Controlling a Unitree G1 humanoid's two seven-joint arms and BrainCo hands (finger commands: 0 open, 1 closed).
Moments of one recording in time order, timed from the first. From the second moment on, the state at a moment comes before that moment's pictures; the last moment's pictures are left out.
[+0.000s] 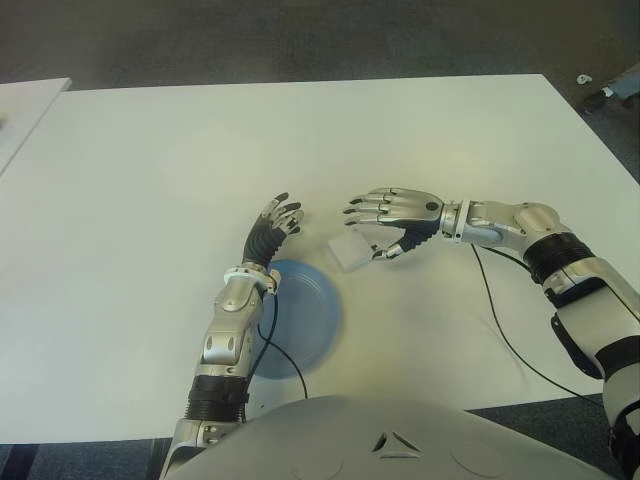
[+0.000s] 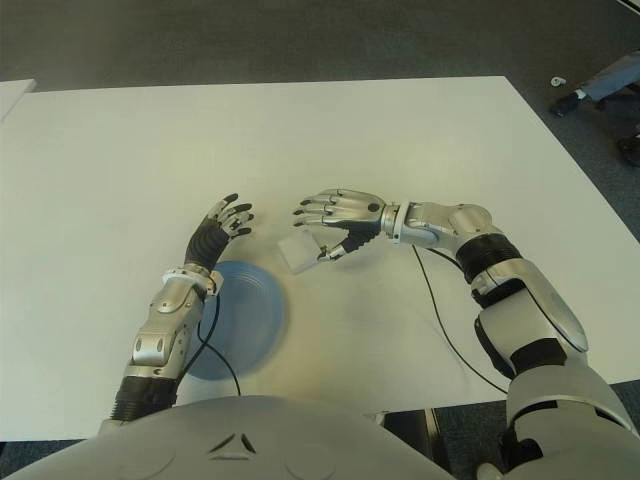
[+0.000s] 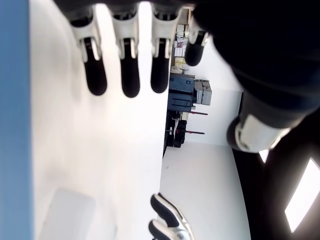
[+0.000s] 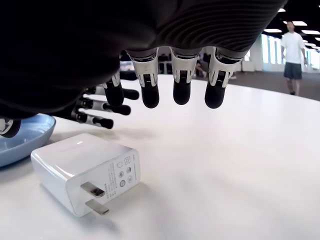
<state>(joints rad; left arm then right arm) 0.11 -0.03 -0.06 -0.05 -0.08 0.16 -0.08 -0.72 -0.65 0.66 0.76 -1.04 -1.02 -0.27</state>
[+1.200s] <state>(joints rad) 0.13 -0.05 -0.06 -0.07 -0.07 0.16 -0.08 -0.72 -0.57 0.80 0.86 -1.16 -0.91 -0.50</state>
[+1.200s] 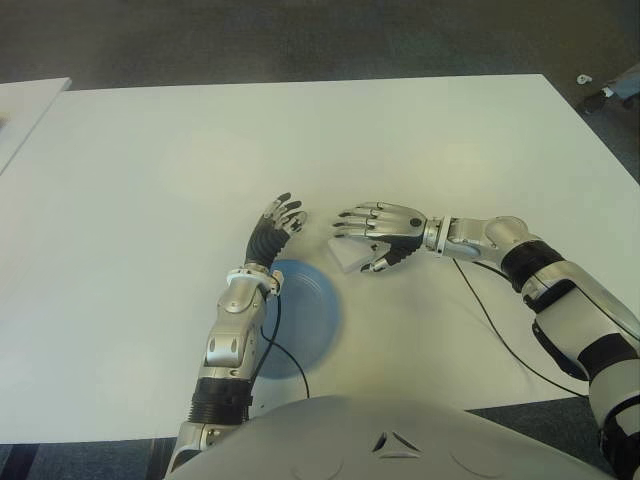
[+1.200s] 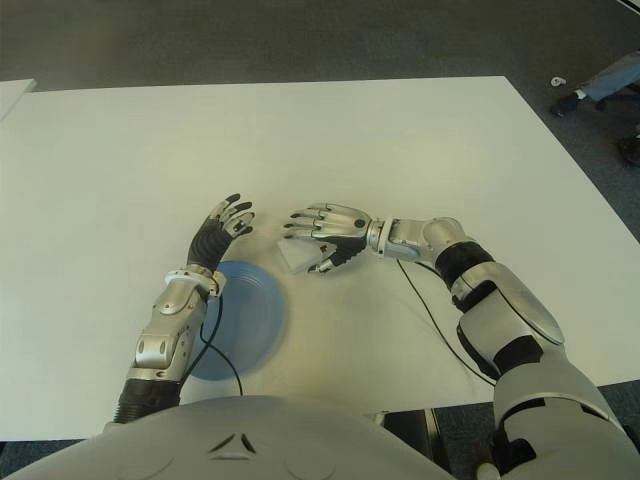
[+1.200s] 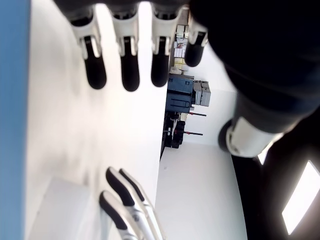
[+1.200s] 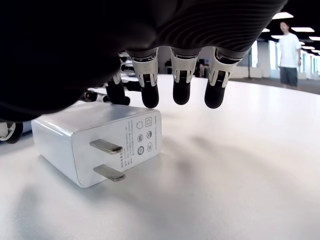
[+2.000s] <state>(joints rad) 0.14 -0.05 -0.07 -0.09 -0.08 0.16 -0.08 -0.76 -0.50 0.95 1.02 -1.22 -0.82 -0.72</state>
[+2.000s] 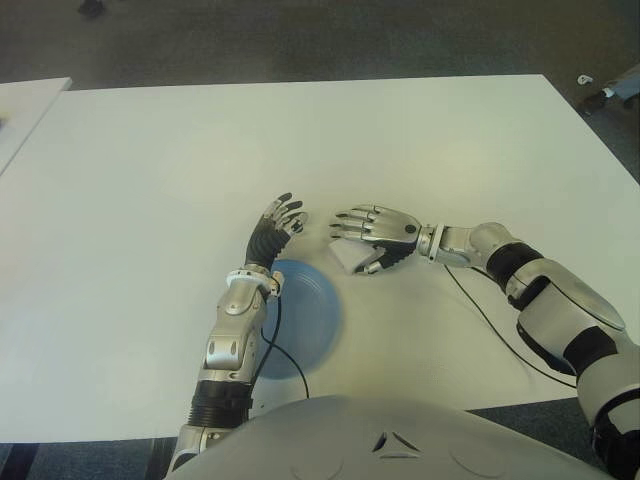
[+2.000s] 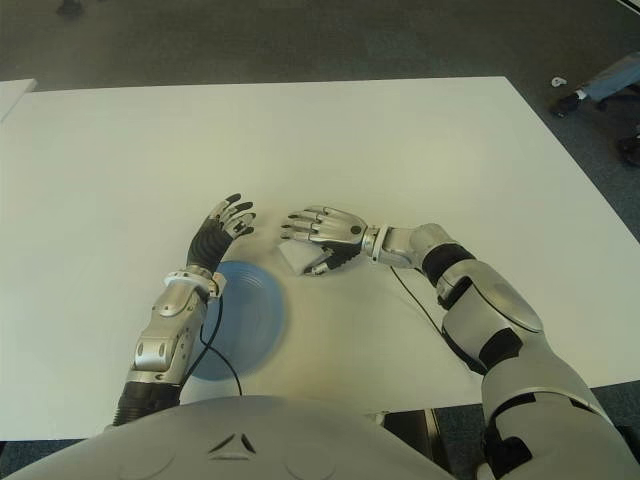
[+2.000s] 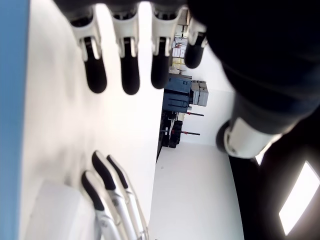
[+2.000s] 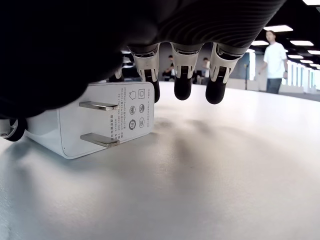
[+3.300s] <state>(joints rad) 0.14 -0.05 -0.06 -0.09 -0.12 0.15 -0.08 -0.83 -0.44 1.09 1.13 -1.28 -0.69 -0.98</state>
